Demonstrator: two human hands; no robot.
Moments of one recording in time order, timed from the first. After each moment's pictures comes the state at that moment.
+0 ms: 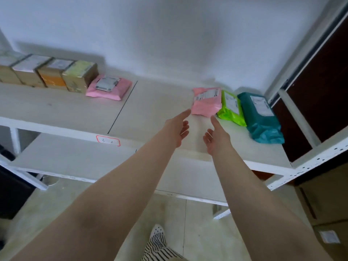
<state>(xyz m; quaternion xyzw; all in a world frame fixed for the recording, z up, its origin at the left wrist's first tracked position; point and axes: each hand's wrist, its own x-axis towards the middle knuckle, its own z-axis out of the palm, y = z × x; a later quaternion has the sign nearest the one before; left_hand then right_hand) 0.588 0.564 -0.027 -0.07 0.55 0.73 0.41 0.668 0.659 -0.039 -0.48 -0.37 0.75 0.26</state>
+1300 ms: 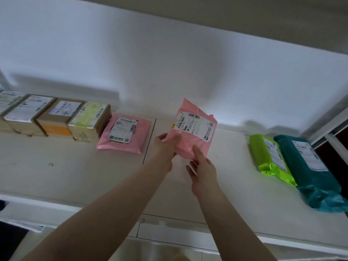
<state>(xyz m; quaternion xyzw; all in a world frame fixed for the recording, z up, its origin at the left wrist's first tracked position) 0.348 0.558 -0.055 -0.05 0.55 0.77 0.31 0.459 0.603 -0.044 -0.44 -0.38 0.78 0.24</state>
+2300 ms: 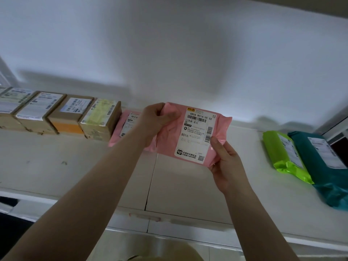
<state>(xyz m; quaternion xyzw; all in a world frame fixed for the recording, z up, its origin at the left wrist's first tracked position) 0.282 0.487 0.015 0.21 0.65 0.68 0.26 0.463 0.603 -0.015 -0.28 -0.46 0.80 0.25</state>
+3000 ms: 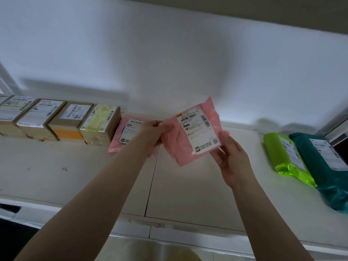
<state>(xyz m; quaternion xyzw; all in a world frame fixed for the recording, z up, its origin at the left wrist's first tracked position) 0.284 0.498 -0.005 0.07 0.65 0.68 0.32 0.458 0.640 -0.018 -0.34 -0.42 0.80 0.28</state>
